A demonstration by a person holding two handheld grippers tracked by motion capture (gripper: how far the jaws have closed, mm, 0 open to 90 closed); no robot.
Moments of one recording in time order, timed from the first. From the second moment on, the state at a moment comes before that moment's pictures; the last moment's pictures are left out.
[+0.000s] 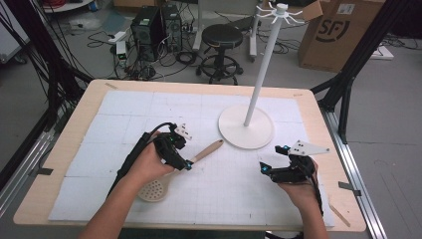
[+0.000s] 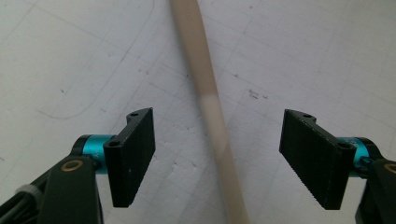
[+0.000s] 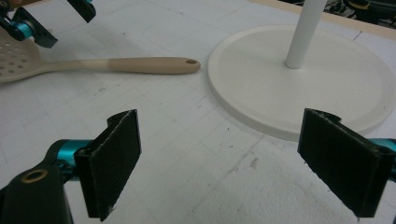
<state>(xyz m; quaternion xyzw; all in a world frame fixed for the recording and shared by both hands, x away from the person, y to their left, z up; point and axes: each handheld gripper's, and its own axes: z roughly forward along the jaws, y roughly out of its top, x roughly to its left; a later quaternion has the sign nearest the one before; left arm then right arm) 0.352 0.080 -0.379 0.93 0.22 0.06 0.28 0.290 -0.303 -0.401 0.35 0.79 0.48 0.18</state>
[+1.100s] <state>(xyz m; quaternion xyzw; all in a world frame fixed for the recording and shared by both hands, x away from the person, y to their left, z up) 0.371 0.059 -0.408 0.94 0.25 0.04 0.22 0.292 -0.302 -0.404 0.35 0.79 0.48 0.16</state>
